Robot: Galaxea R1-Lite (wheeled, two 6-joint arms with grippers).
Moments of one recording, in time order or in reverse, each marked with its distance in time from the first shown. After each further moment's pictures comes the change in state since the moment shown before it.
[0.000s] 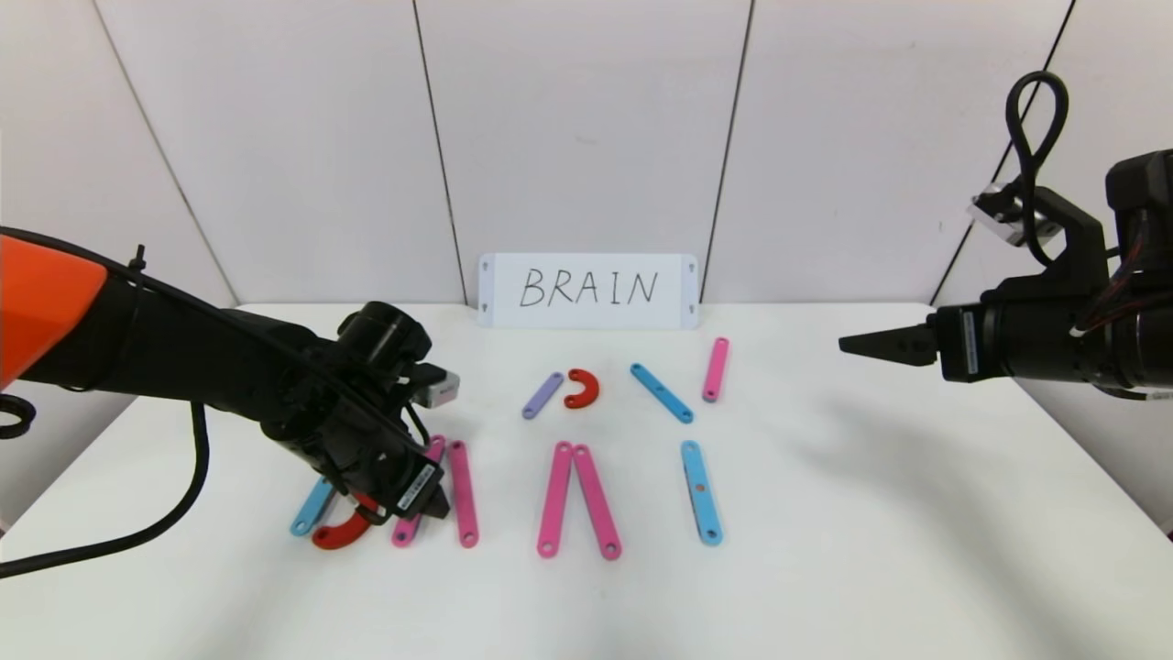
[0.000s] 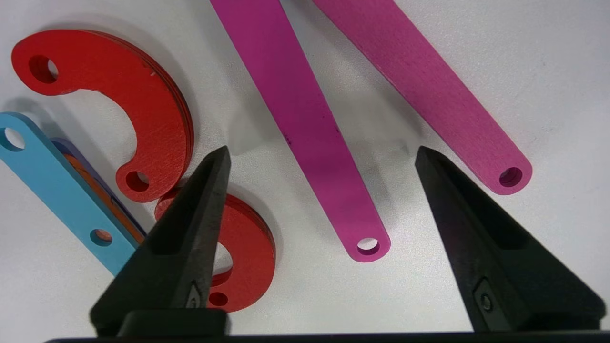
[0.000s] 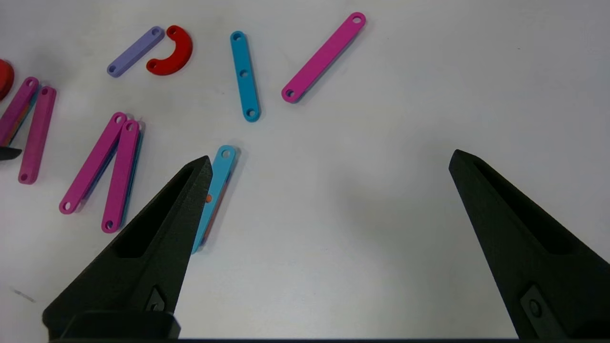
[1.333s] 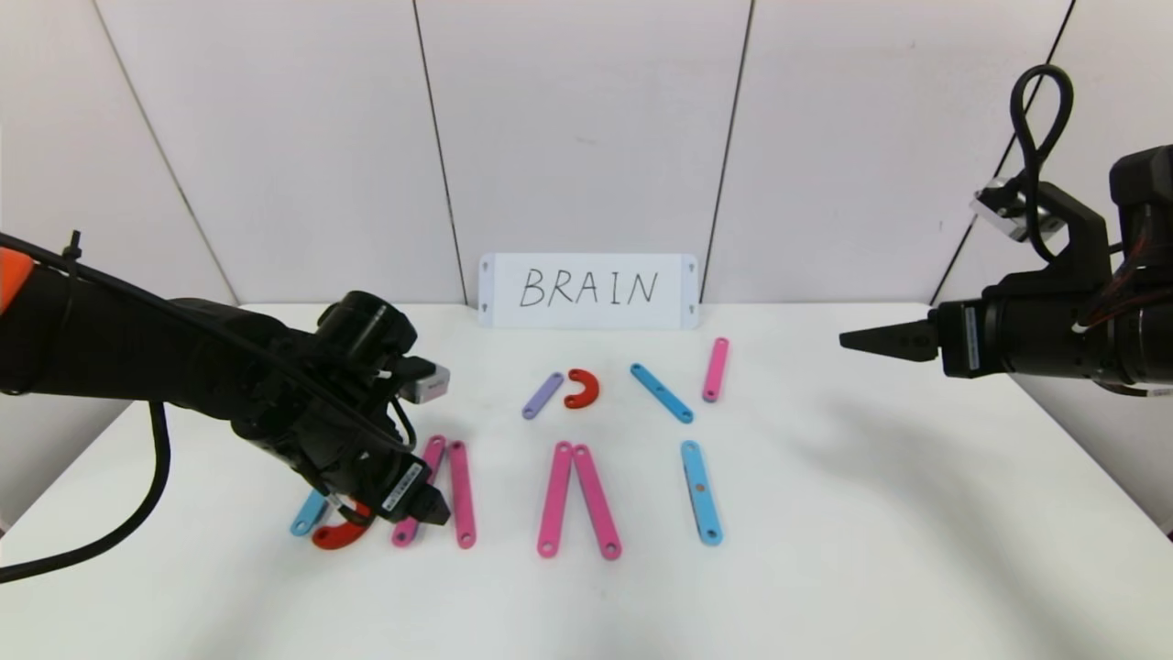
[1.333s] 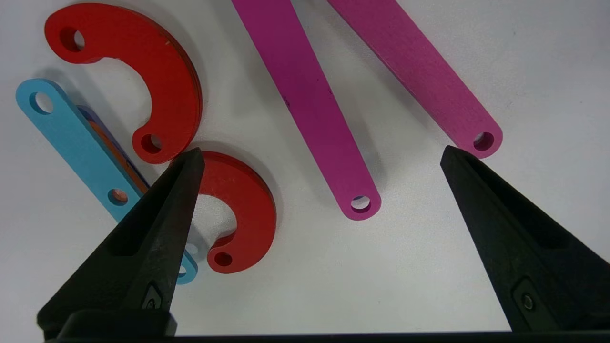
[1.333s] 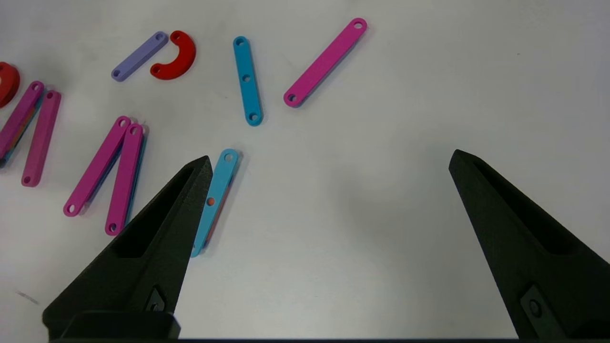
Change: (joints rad) left arm 0.000 -0.067 0.017 0.035 -0.001 0.007; right arm 0.001 -0.001 -0.007 0.000 0.003 0.003
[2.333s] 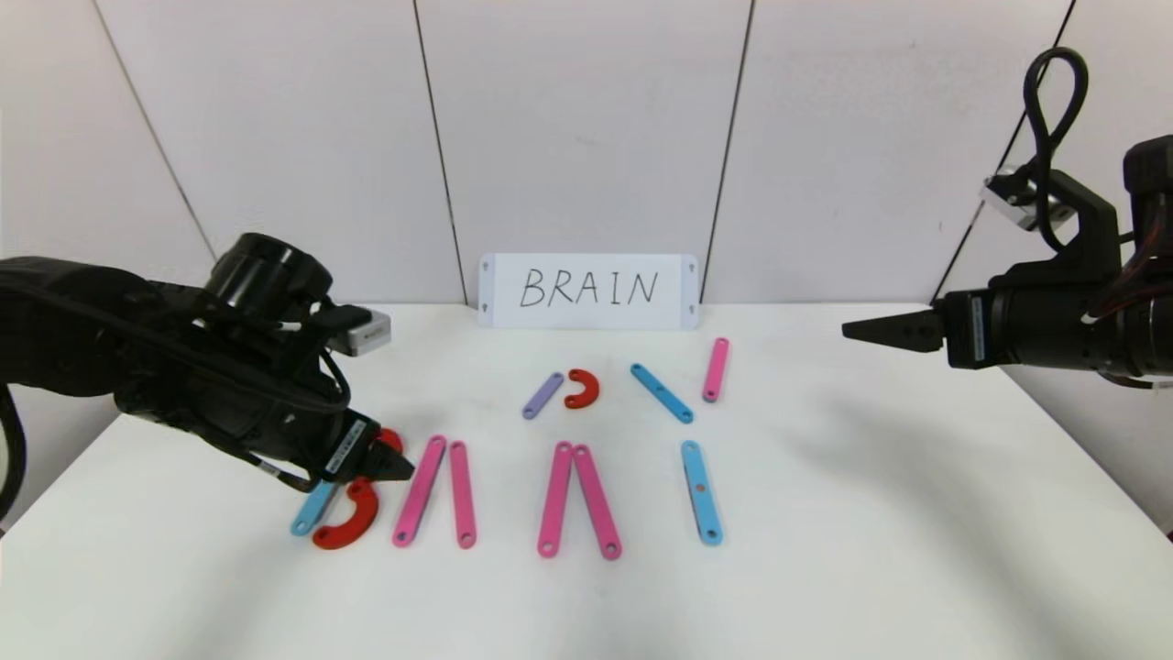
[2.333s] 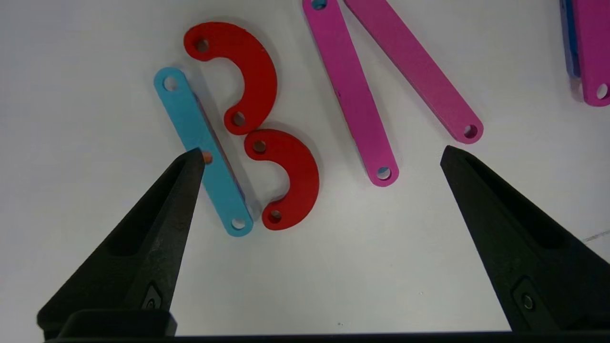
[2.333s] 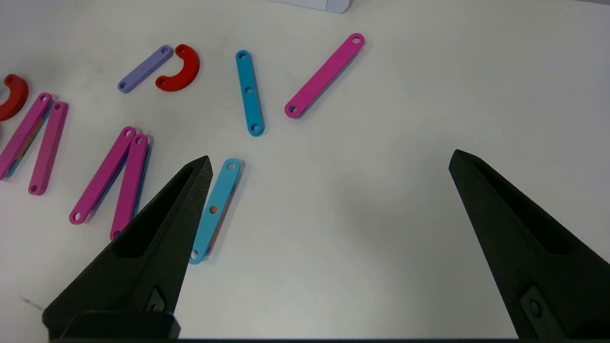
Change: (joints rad) left arm 0.096 -0.166 0.002 0.014 -0.056 0.021; right arm -0.001 -0.011 -0.015 0.001 0.002 0.004
